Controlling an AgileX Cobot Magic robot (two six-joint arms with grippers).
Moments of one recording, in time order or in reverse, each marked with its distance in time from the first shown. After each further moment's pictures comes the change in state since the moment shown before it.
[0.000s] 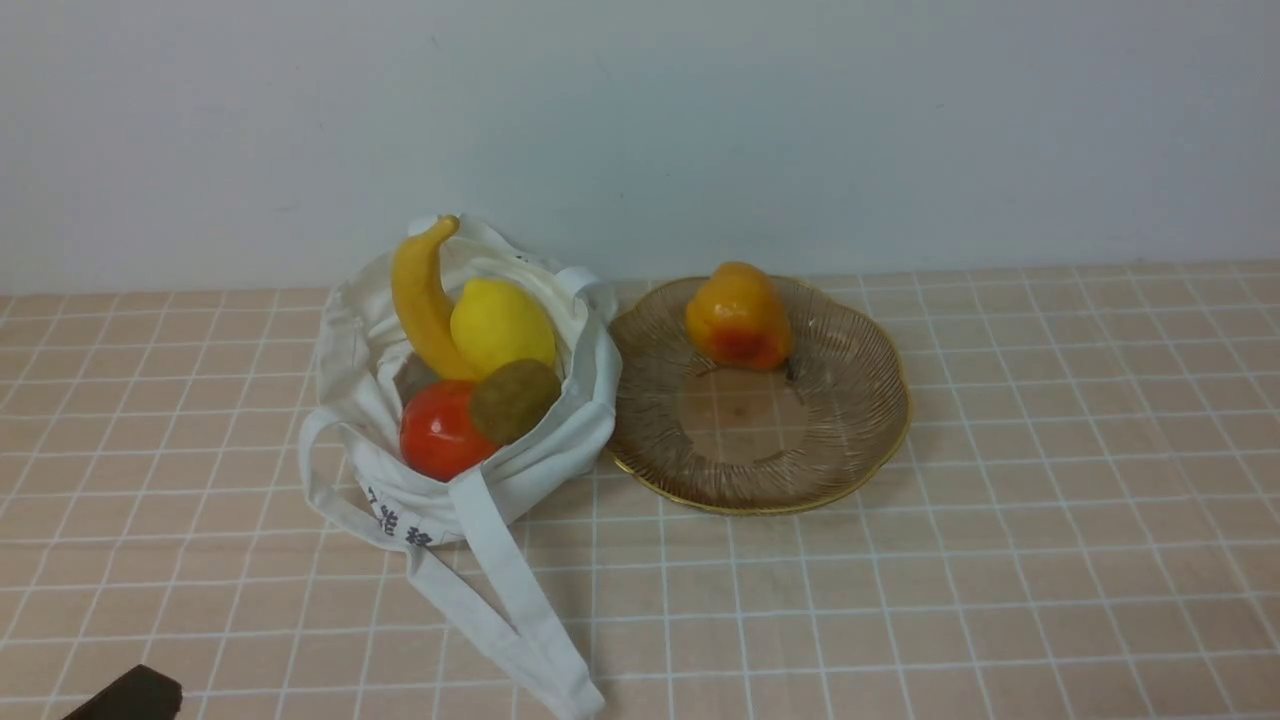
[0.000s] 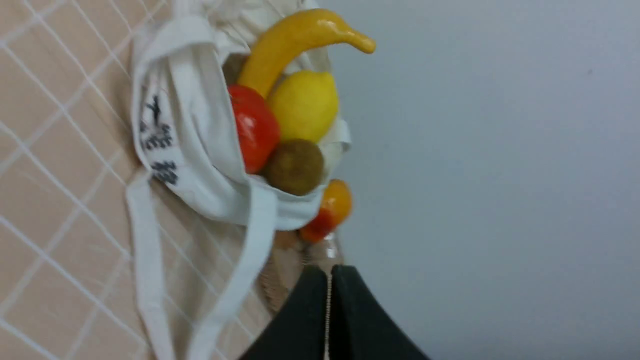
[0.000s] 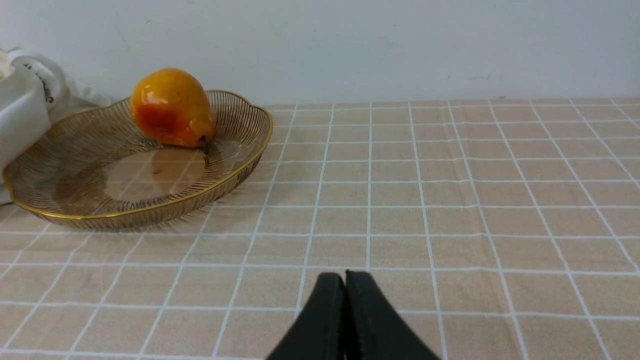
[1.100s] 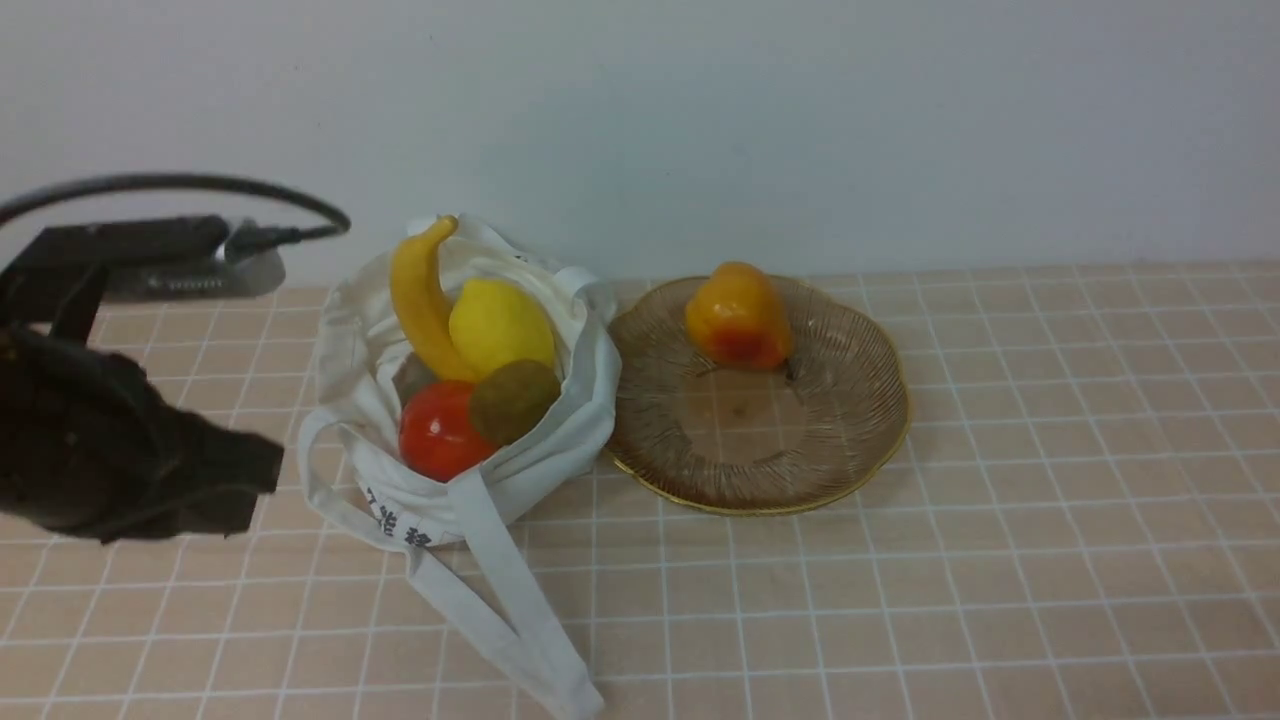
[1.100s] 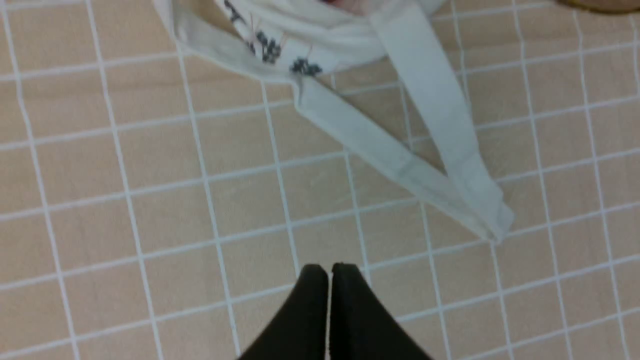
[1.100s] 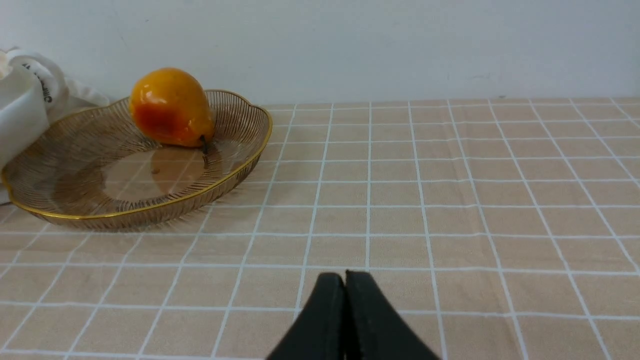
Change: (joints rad) right arm 0.000 0.000 0.000 0.000 0.000 0.000; left arm 0.000 1.217 -1.032 0.603 0.765 0.603
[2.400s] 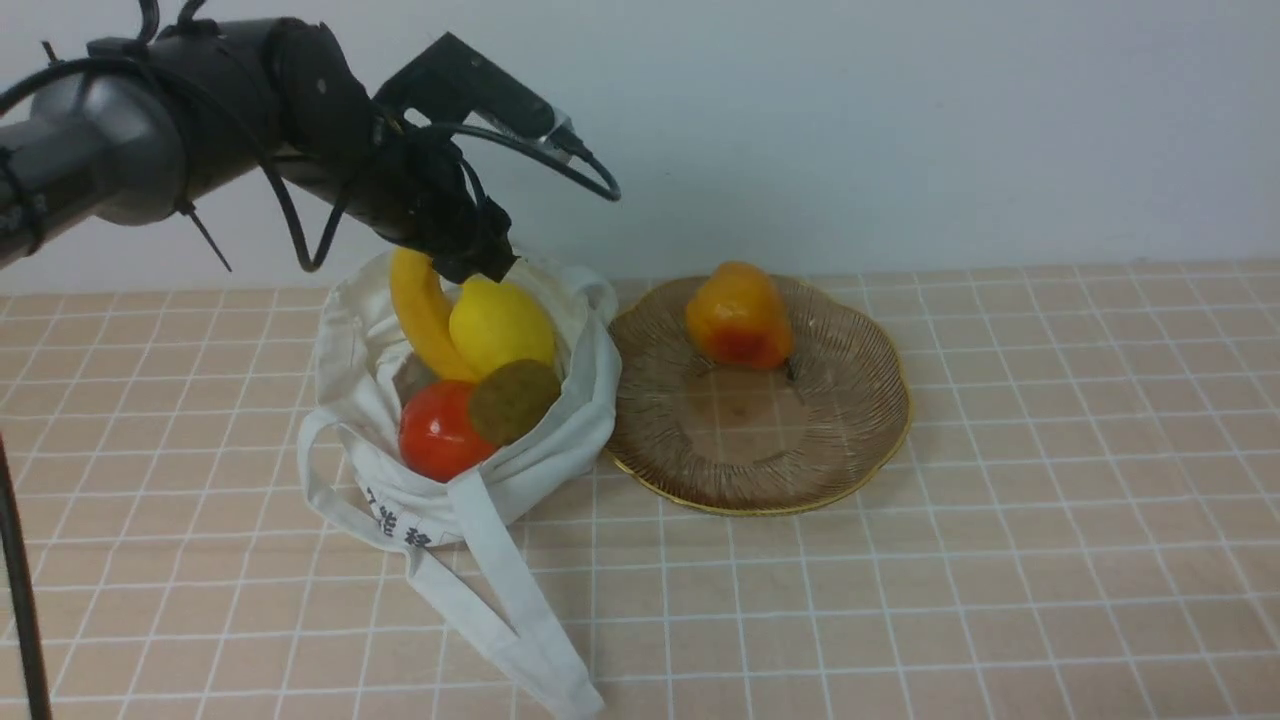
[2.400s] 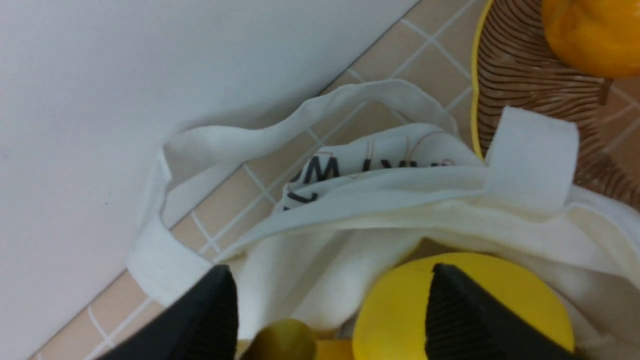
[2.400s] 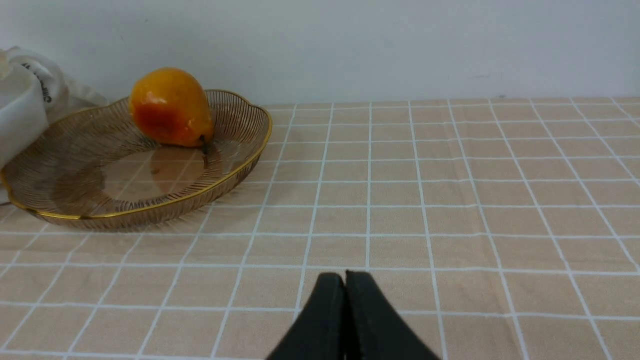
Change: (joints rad) right arm 0.000 0.000 0.000 0.000 0.000 0.000; left arm -0.140 0.756 -0.630 0.138 -0.421 0.477
